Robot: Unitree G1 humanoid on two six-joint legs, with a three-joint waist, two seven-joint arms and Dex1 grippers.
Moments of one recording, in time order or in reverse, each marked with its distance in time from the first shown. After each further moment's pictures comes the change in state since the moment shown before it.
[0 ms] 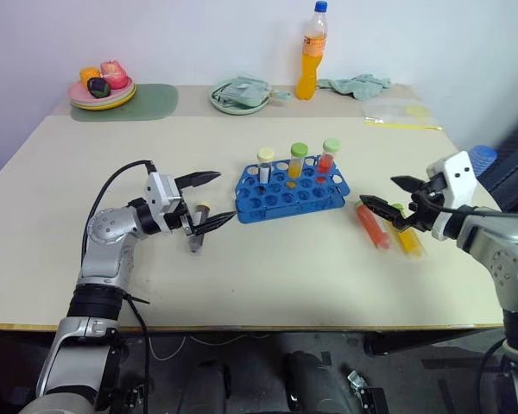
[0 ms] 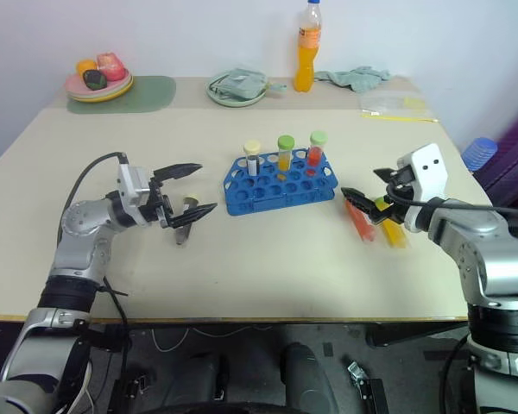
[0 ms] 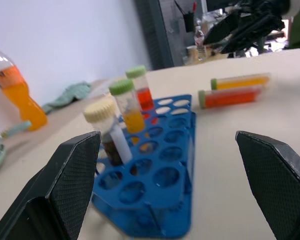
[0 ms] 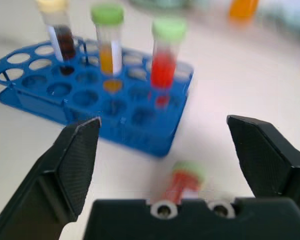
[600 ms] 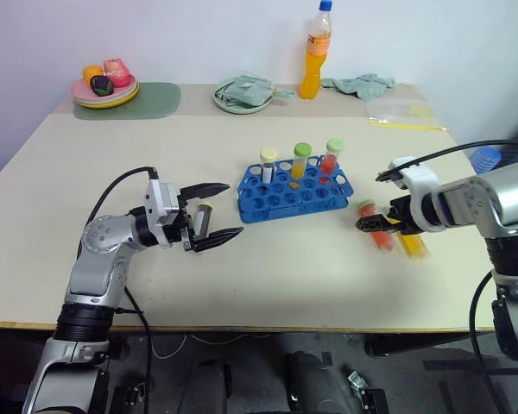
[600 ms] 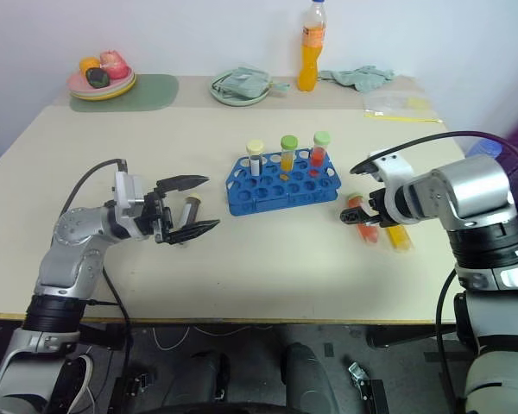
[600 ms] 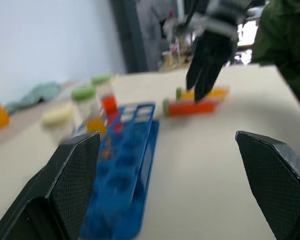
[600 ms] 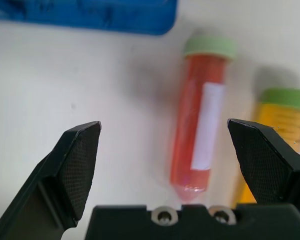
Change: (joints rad) left arm 0.112 0.028 -0.009 -0.333 -0.085 0.205 0.011; right arm -0.468 -0.073 0.426 0.293 -0.028 0.594 -0.069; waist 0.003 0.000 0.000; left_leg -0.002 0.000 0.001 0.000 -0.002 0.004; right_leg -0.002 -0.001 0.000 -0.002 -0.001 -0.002
